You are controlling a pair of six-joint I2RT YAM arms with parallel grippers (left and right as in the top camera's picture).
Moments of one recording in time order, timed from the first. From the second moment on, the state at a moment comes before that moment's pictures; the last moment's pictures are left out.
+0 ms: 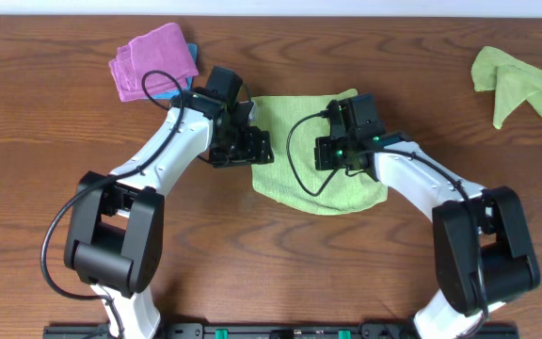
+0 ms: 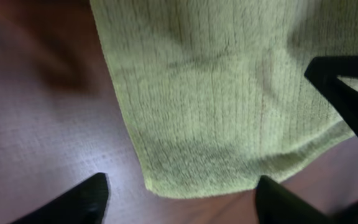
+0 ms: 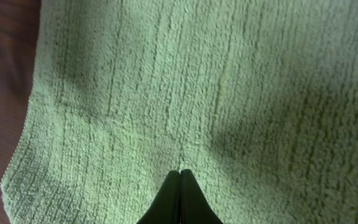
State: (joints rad) left arm -0.35 1.92 1.39 -0.82 0.44 -0.30; right arm 0.32 1.83 1.06 -0.34 -0.25 0.25
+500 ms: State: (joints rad) left arm -0.35 1.92 1.39 -0.63 0.38 -0.28; right arm 0.25 1.77 1.29 -0.82 -0.11 0.17
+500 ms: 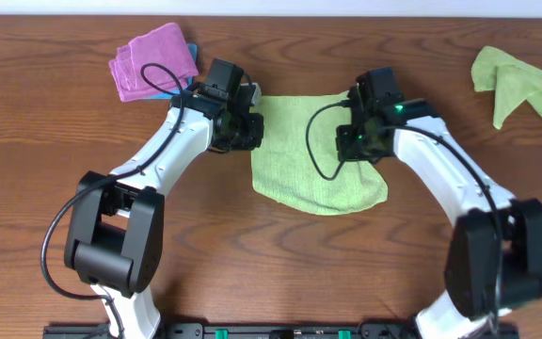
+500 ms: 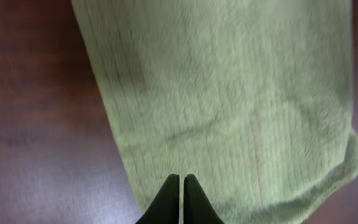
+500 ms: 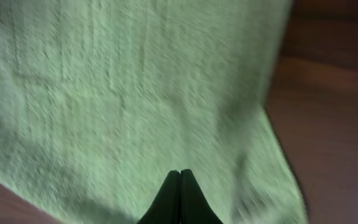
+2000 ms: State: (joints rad) left arm -0.42 2.22 1.65 -0.47 0.12 -0.08; right arm 0.15 1.43 0.73 -0.54 -0.10 0.26
